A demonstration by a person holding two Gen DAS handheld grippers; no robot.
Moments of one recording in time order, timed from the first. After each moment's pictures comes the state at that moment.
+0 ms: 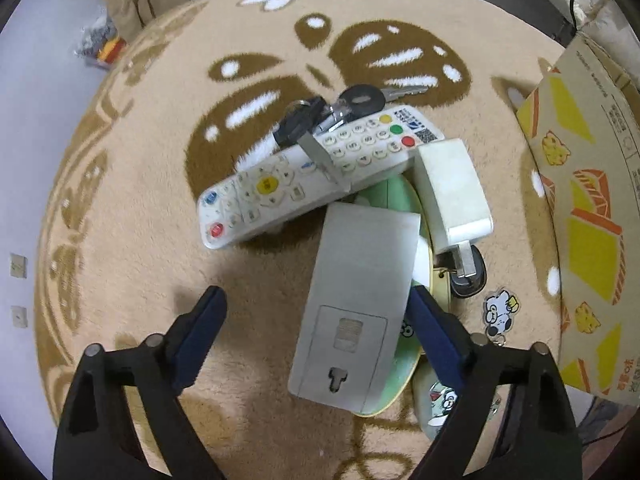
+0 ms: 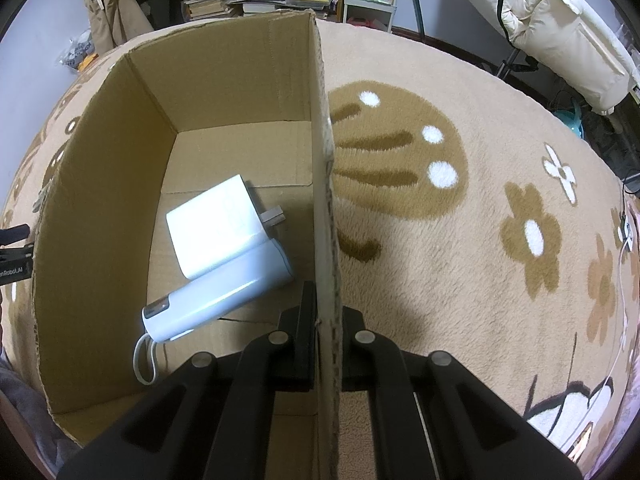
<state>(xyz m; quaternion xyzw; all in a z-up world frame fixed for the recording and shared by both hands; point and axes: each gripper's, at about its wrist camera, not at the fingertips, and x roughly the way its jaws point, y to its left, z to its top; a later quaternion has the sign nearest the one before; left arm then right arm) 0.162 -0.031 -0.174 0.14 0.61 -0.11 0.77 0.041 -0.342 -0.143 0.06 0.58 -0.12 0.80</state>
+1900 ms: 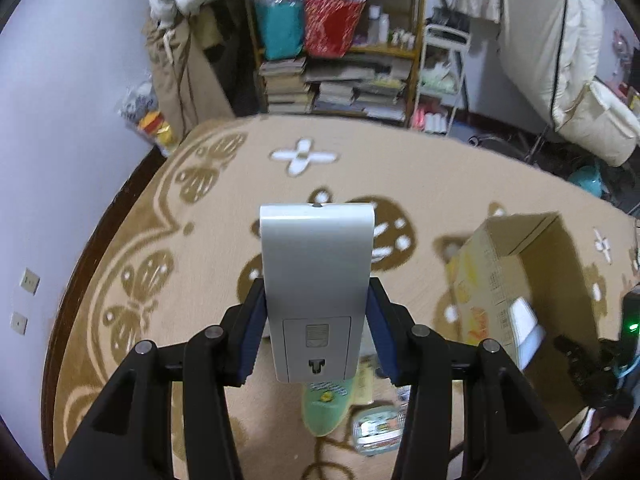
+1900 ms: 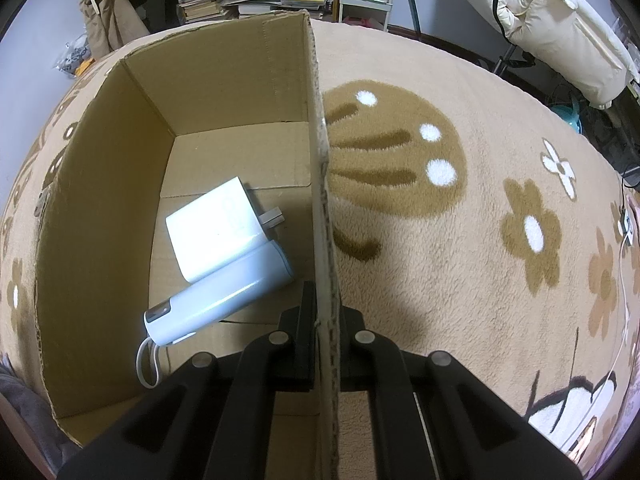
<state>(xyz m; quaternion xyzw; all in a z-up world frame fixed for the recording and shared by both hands) 0.153 -0.046 -0.023 0.09 0.45 -0.11 0.88 0.041 -0.347 -0.145 0.08 0.58 -0.13 0.80</state>
